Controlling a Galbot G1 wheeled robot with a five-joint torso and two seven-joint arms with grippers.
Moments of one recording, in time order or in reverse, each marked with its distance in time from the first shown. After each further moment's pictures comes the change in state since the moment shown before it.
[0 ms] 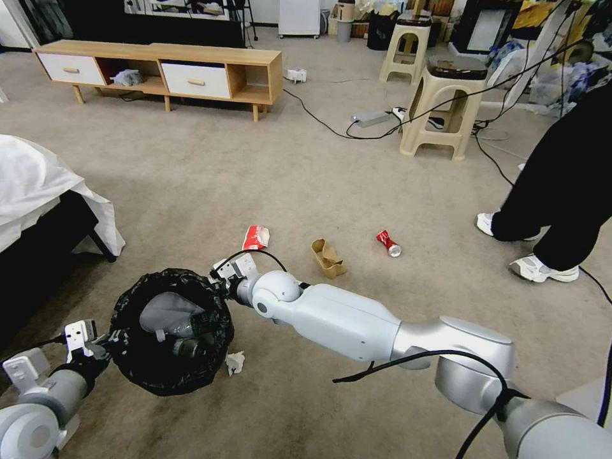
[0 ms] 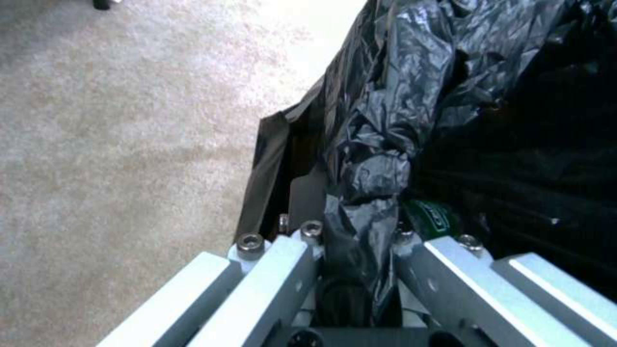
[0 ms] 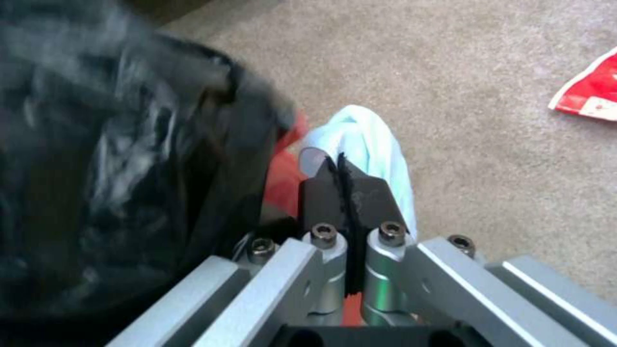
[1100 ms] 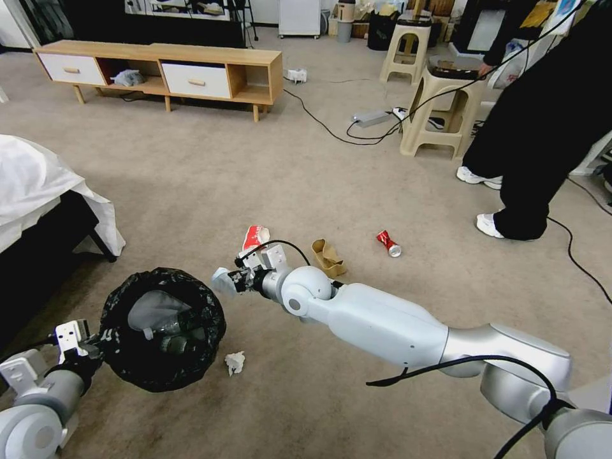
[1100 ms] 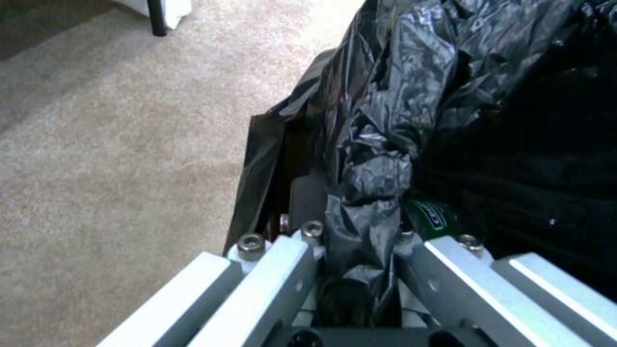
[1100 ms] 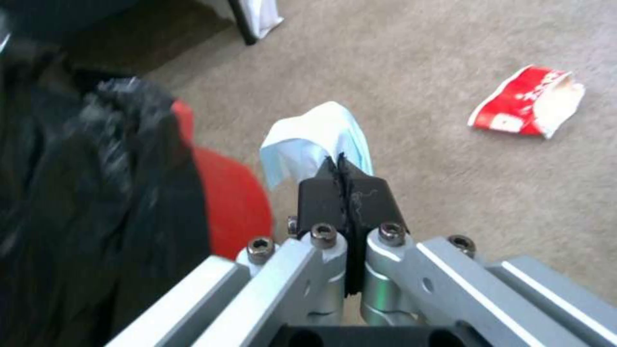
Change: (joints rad) left arm 0.016 -0.017 -0.020 -0.014 0.042 -0.044 -0.069; right arm -0.022 -0.163 0.087 0.197 0.046 0.001 0.079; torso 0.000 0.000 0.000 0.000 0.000
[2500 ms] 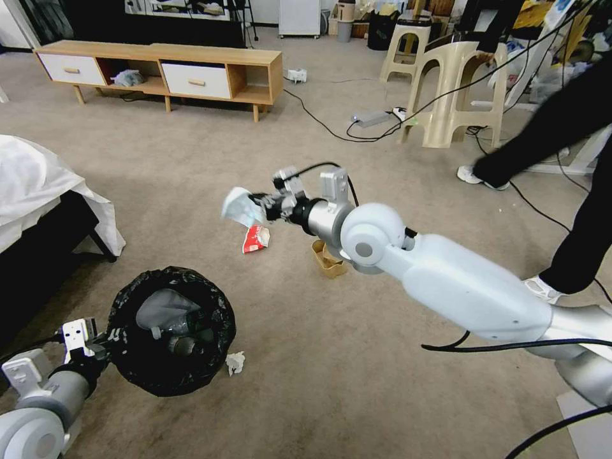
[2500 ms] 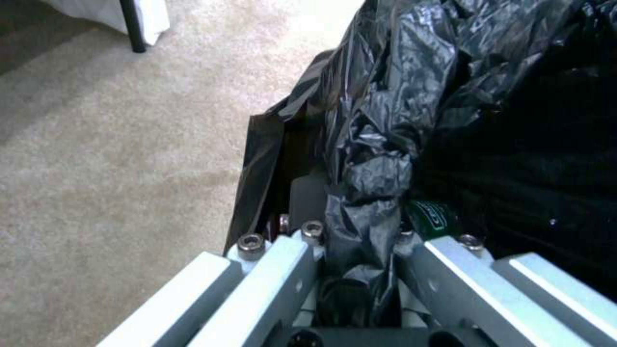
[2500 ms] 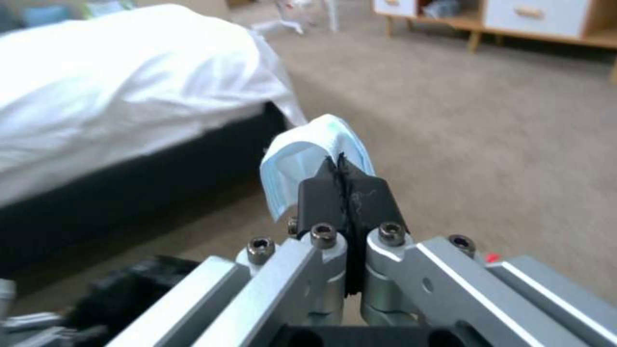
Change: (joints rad) left arm 0.025 -0.007 -0.006 -0.095 0.009 0.032 -0.015; right arm 0.175 -0.271 0.181 0.458 0.179 -0.002 0.019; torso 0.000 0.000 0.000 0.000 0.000
